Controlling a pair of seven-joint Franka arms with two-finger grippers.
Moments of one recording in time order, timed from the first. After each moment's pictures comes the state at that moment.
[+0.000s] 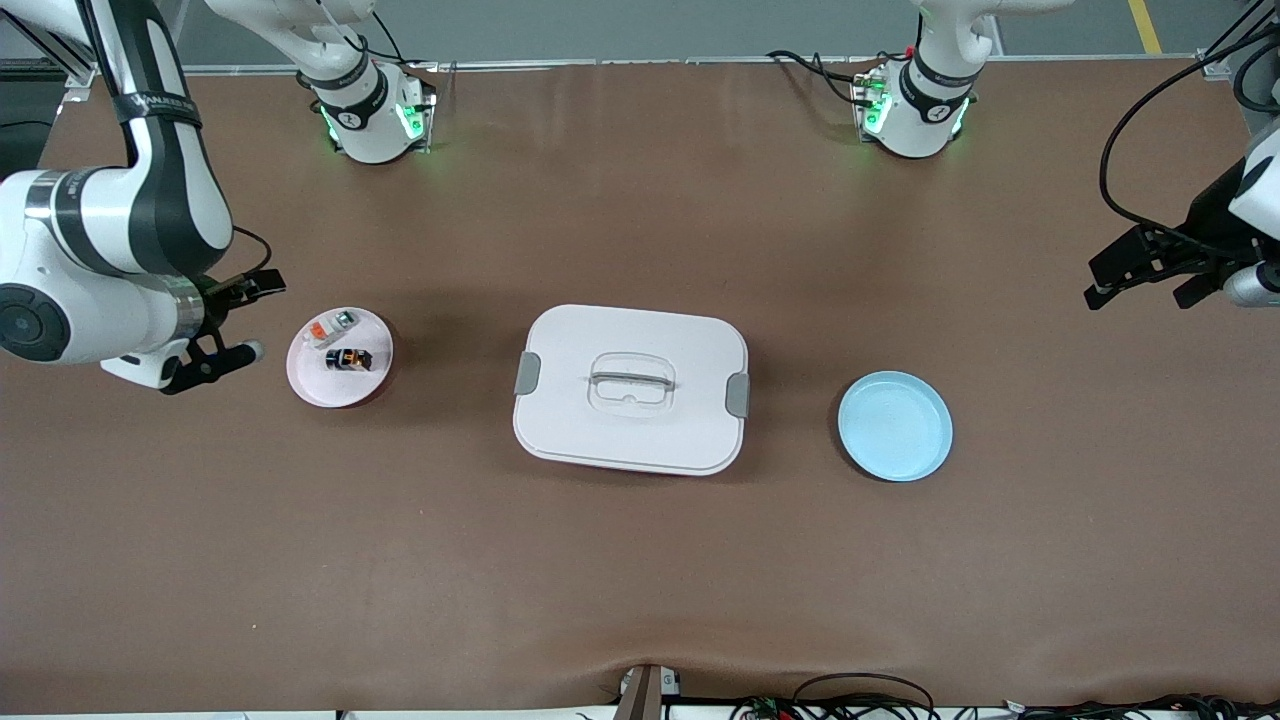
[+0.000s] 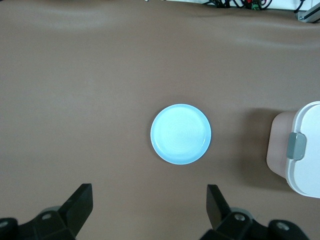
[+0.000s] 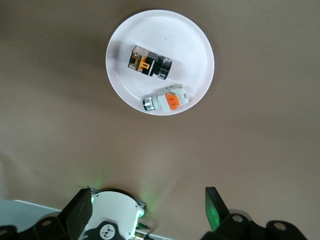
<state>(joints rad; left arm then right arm) -0.05 -0.01 0.00 -1.61 -0.05 1.74 -0.07 -0.04 0.22 0.04 -1.79 -0.07 1.49 -0.30</state>
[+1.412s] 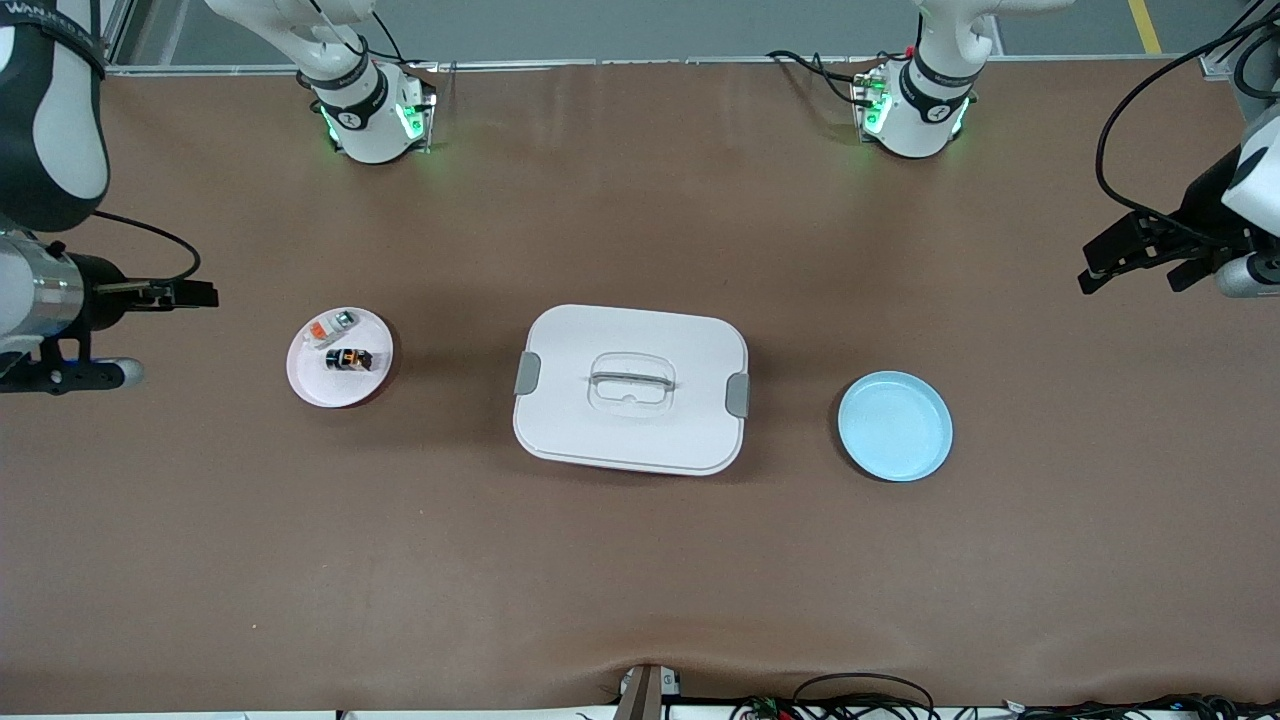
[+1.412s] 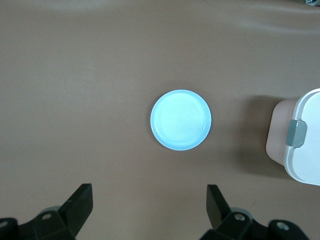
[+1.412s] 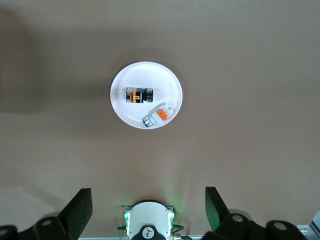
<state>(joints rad) -0.05 -0.01 -0.01 -1.59 -0.04 1.66 -0.10 -0.04 0.29 0.04 -1.33 -0.05 1.26 -0.03</state>
